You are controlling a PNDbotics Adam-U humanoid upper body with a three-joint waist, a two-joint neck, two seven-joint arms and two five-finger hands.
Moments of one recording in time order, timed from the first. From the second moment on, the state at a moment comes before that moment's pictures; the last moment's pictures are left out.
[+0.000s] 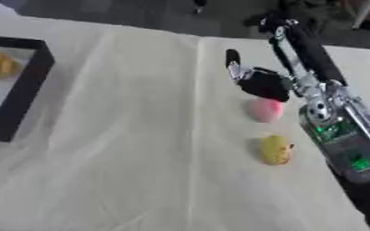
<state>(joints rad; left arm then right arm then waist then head) -0.49 0.74 -0.21 -1.98 0.16 0.51 0.35 -0.48 -0.74 0.13 -1.98 0.41 0.39 0.16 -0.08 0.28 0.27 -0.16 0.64</state>
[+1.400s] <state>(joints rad) -0.42 0.67 -0.19 -1.98 0.24 0.41 0.40 -0.21 -0.99 0.18 -1.98 0.38 0.39 0.36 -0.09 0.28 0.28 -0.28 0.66</state>
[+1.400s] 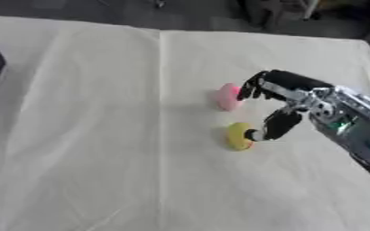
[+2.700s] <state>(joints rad) -0.41 0.64 -0.19 -1.98 0.23 0.41 0.42 -0.18 -0.93 0.24 -1.98 0.52 0.56 0.35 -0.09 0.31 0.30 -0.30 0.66</state>
